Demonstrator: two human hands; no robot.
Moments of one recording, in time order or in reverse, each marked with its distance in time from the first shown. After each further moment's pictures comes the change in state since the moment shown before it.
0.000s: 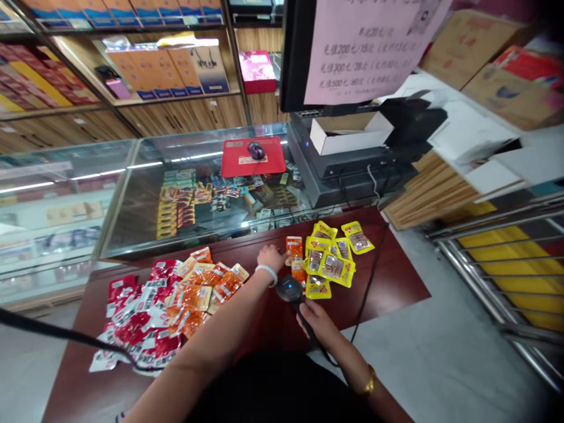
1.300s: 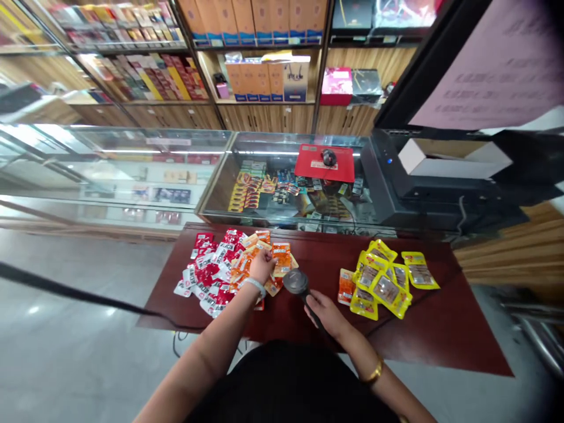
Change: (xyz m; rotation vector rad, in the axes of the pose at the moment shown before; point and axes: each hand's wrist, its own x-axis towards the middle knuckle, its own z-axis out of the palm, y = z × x) left_hand -0.090 -0.197 -0.041 -0.599 0.304 -0.282; right_hand 0.024 -0.021 0.100 -0.262 -0.307 -0.019
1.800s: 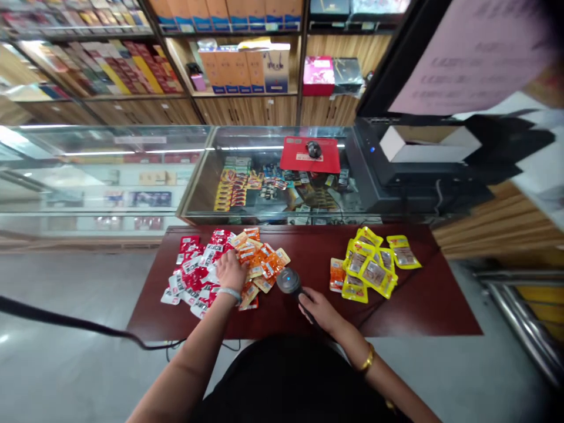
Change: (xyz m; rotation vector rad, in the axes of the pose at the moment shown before) left_hand -0.016 -0.026 -0.044 0.584 0.263 0.042; right_hand -0.008 0.009 0.003 -0.013 0.046 0.010
